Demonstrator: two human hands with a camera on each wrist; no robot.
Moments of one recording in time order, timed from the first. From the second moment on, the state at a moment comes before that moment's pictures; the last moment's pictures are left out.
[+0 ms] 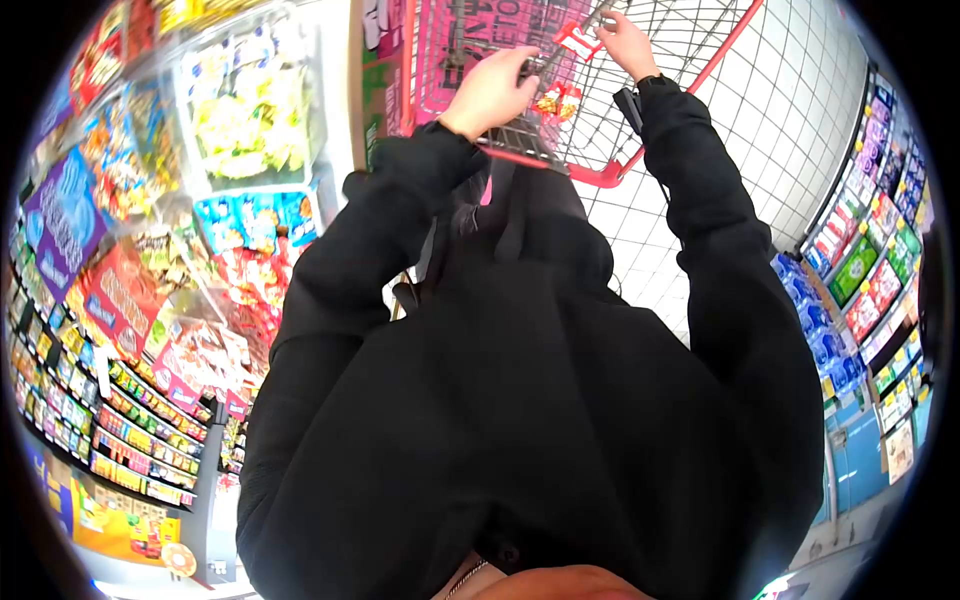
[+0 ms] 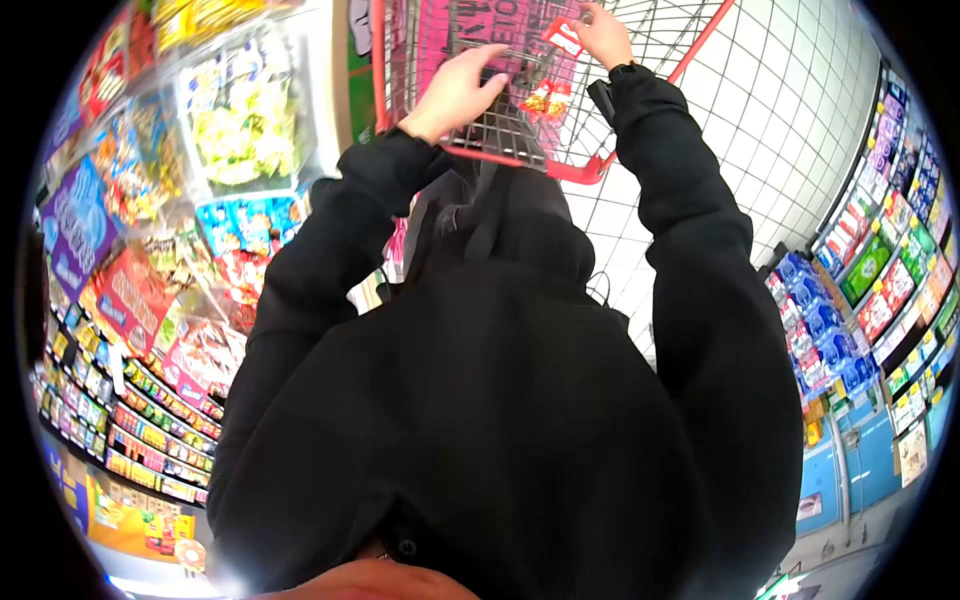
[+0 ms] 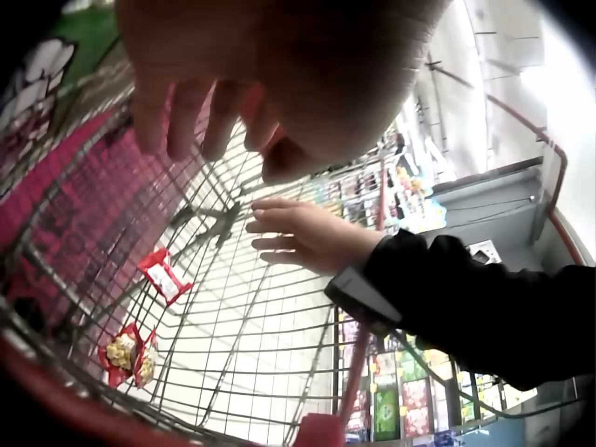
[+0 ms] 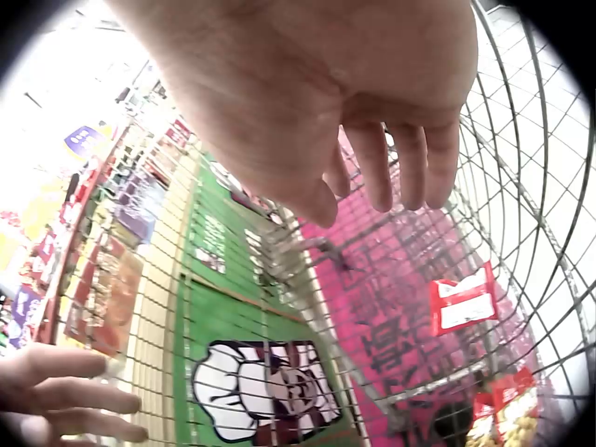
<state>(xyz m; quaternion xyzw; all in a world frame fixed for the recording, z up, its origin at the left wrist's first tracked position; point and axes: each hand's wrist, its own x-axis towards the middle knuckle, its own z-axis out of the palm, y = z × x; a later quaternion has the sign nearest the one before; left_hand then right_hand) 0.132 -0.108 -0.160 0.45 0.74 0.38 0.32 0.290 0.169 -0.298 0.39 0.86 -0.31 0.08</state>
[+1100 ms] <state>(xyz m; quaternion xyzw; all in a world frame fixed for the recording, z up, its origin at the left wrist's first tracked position) 0.246 -0.028 -0.431 0.45 0.64 0.11 0.62 0.266 0.139 -0.412 0.37 0.89 -0.20 0.19</state>
